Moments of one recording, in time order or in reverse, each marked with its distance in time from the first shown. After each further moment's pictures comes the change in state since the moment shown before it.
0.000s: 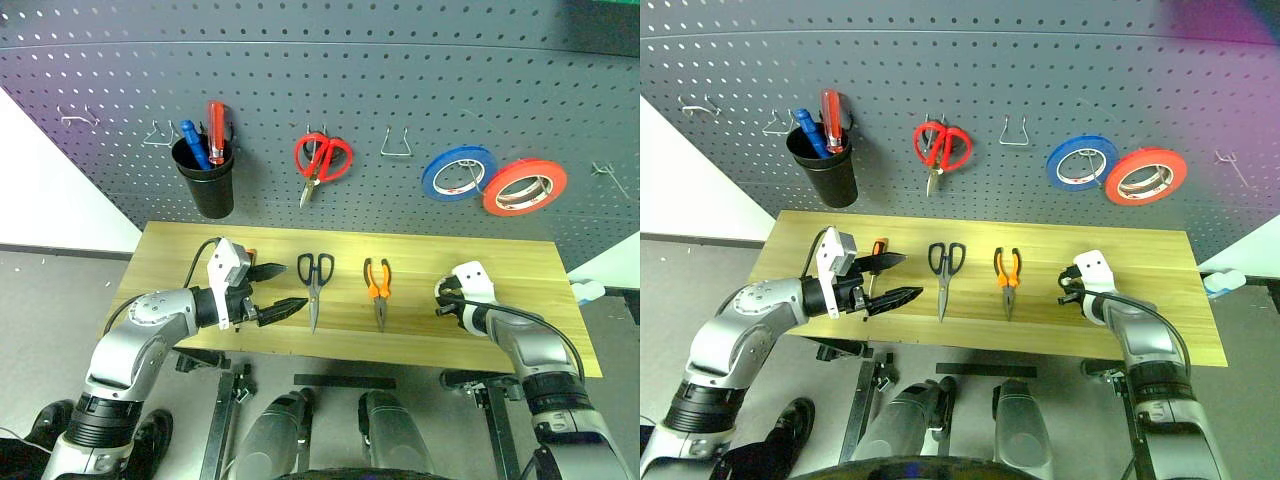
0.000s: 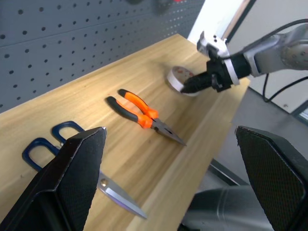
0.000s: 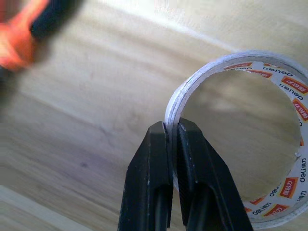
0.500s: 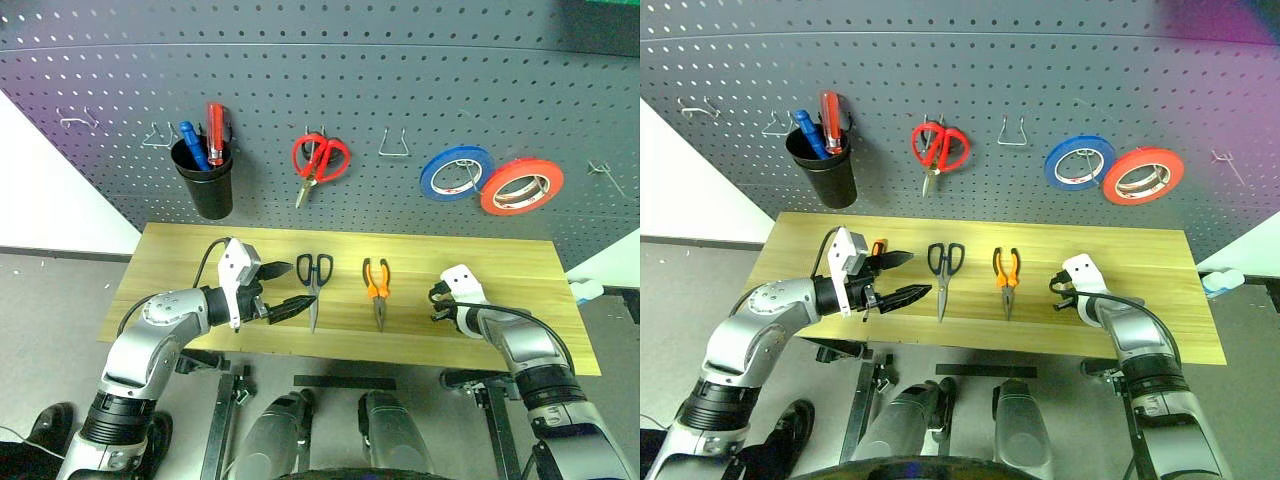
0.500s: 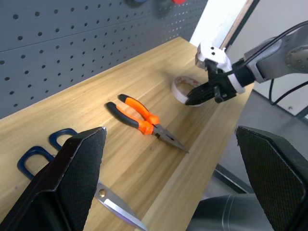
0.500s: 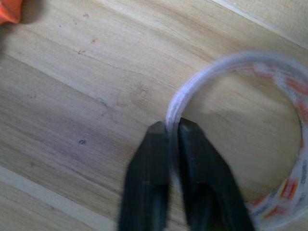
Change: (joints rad) left arm -0.026 -0.070 -0.034 0.026 0.060 -0.013 0.060; right arm -0.075 -0.030 0.174 0.034 -0.138 0.112 -0.020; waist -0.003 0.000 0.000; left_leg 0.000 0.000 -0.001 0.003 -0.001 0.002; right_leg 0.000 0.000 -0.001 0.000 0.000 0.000
